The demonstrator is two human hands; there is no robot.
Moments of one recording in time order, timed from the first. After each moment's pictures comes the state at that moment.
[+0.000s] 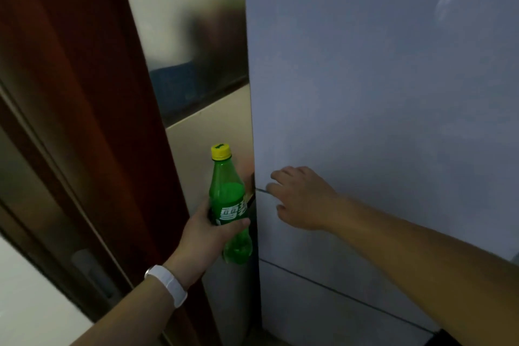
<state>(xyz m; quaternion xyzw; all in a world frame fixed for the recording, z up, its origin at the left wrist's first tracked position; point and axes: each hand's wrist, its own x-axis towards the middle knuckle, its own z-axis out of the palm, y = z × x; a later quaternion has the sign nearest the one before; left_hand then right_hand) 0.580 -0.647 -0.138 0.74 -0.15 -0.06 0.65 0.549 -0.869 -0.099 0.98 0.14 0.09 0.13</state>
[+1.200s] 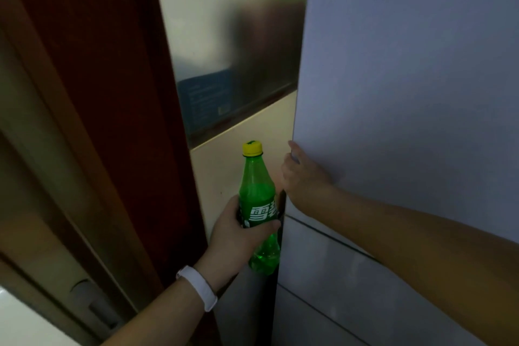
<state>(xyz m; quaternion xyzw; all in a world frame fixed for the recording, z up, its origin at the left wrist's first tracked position) 0.647 -0.677 -0.129 0.69 -0.10 -0.06 0.71 0.700 -0.854 -0.088 0.84 0.15 0.03 0.53</state>
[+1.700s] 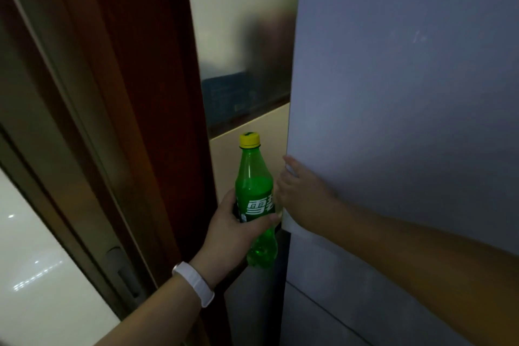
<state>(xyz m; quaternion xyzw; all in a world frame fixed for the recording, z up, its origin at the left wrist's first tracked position) 0.604 -0.656 -0.105 0.69 -0.11 -0.01 0.72 0.651 -0.831 -0.094 0.84 0.21 0.14 0.49</state>
